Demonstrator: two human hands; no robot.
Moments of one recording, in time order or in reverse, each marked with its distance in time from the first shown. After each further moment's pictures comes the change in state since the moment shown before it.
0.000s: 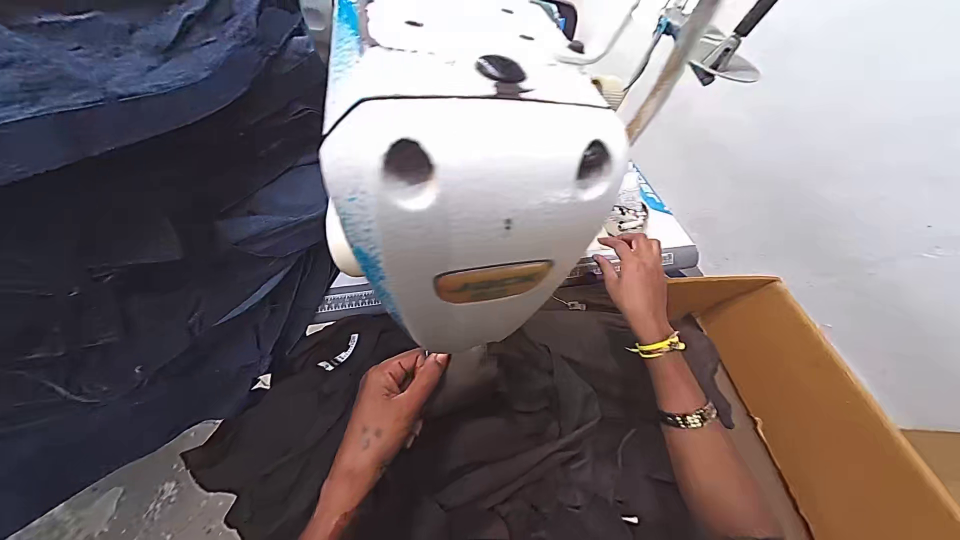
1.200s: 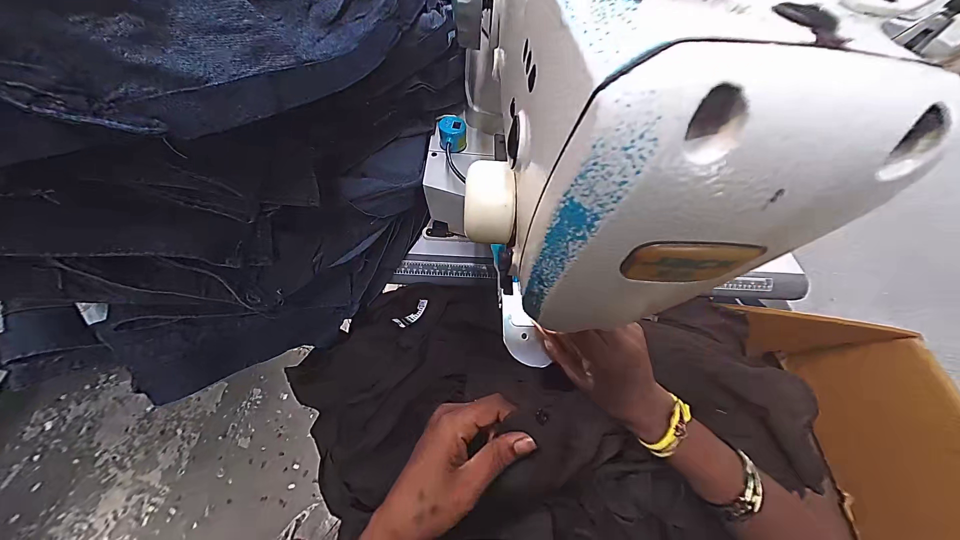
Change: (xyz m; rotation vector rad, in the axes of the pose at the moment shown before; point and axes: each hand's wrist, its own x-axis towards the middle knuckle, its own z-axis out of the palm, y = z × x) left_hand -0.058 -0.022 -0.012 0.000 -0.256 0.474; right_hand -0.070 -0.157 0.004 0.399 0.159 -0.770
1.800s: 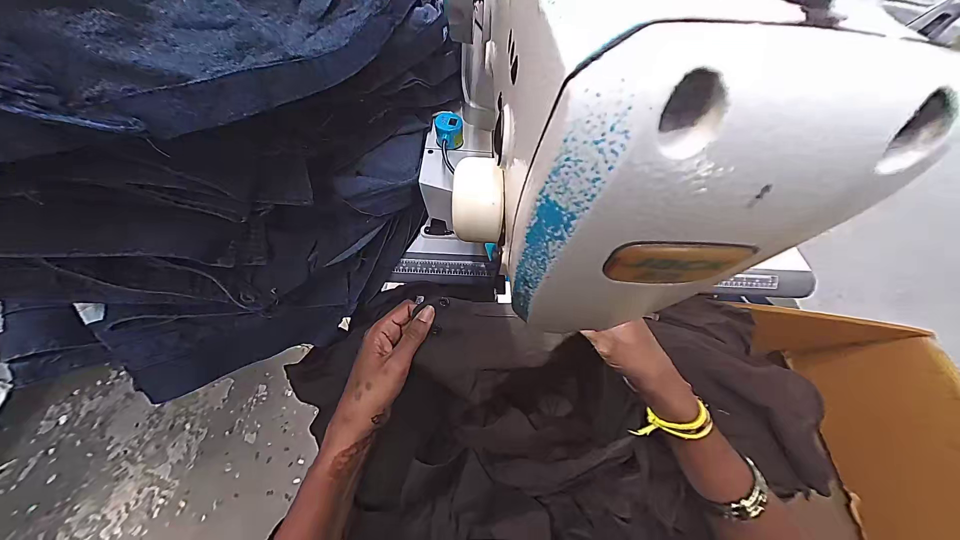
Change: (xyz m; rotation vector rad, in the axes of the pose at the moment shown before) left_hand 0.038 -0.020 -0.061 0.009 0.479 -0.250; right_hand -0.007 0.026 -0.008 0.775 -0.170 0.776
